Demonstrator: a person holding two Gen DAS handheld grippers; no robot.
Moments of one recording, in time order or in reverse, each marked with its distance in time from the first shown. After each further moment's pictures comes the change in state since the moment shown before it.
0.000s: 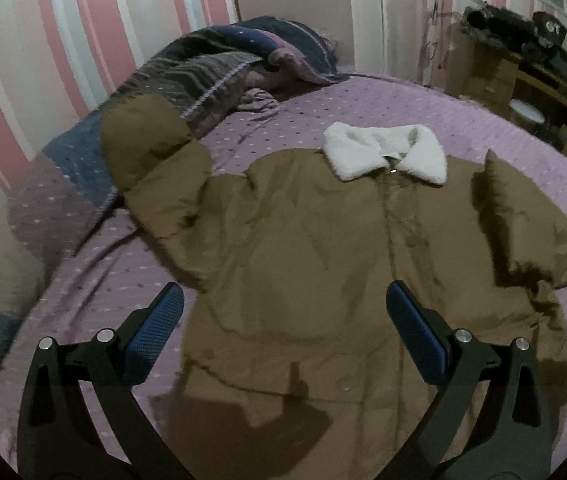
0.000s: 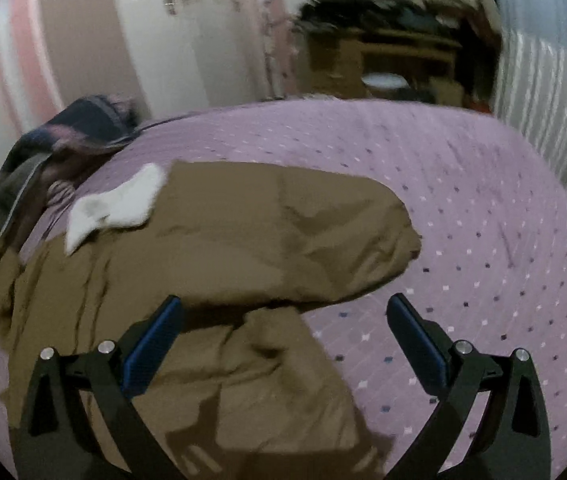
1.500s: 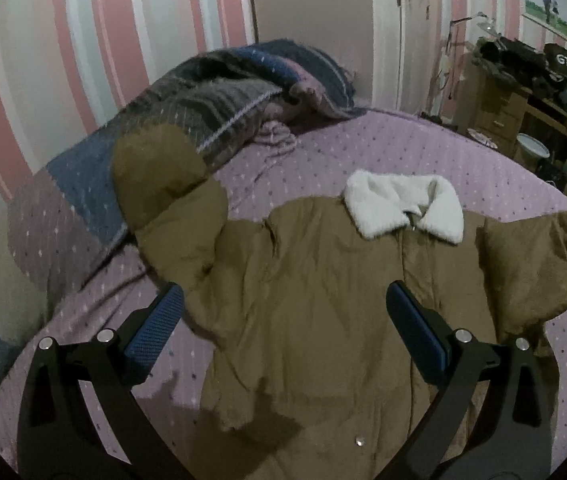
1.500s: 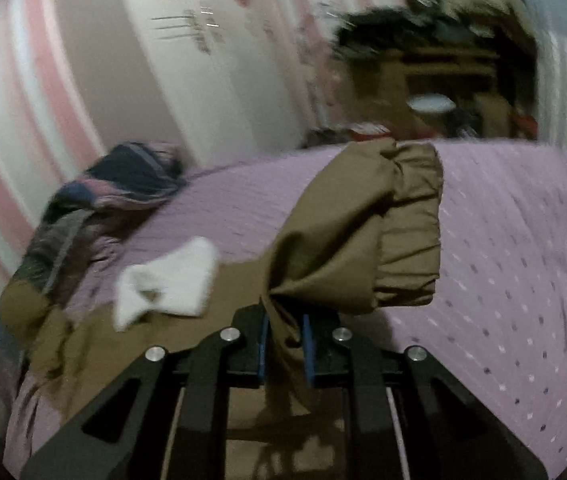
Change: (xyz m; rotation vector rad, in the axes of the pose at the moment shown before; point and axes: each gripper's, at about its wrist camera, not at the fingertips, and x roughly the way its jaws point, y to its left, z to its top) left arm 0.004 0.039 0.057 -0.052 -0.078 0.005; right arm 0.010 0.063 0.111 -0.028 -0.109 0.251
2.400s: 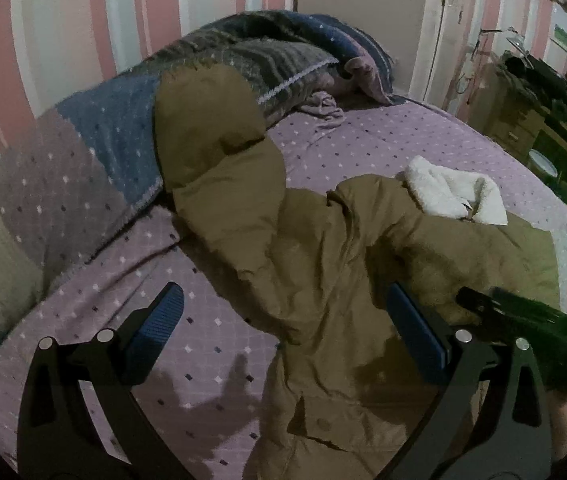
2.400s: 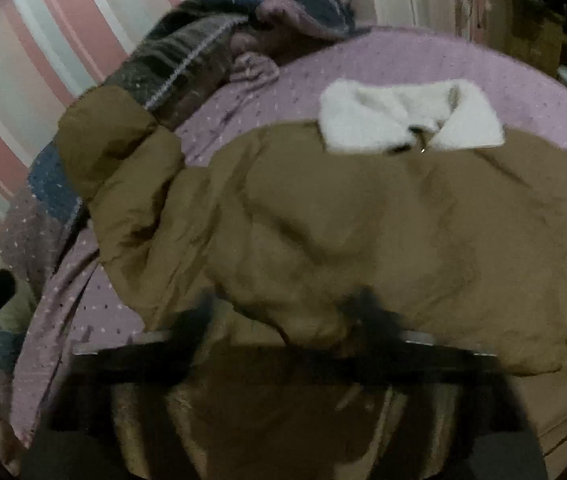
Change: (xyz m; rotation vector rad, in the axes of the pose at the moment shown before) left arm 0.059 0.121 -0.030 -0.127 0.099 -0.040; right arm 0.084 0.259 -0.158 -0.272 0.423 0.247
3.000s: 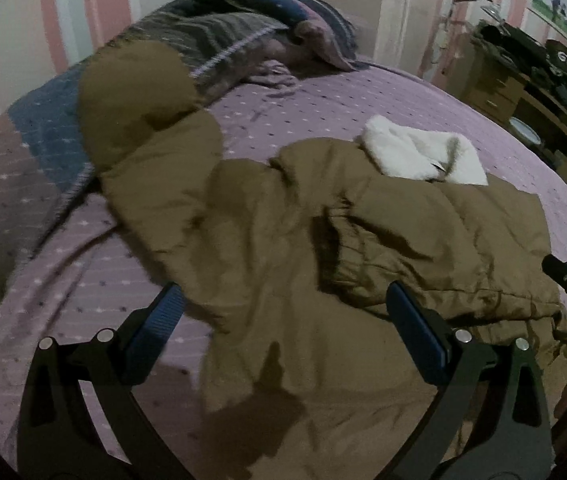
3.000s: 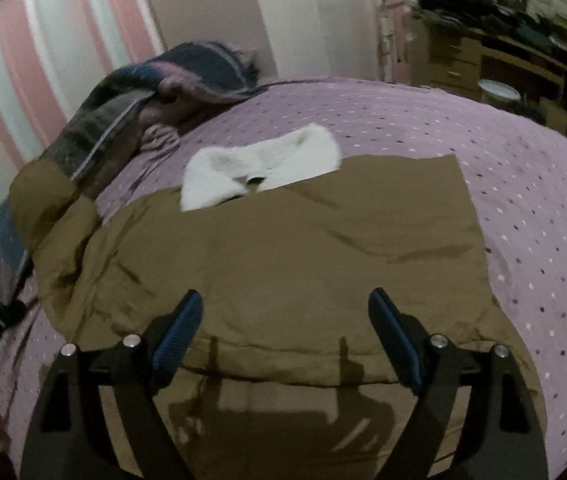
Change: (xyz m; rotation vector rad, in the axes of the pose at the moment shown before) left arm 0.042 -0.071 -0.020 0.090 0.068 -0.071; right arm -0.071 -0.126 -0.016 0.128 -0.196 -0.186
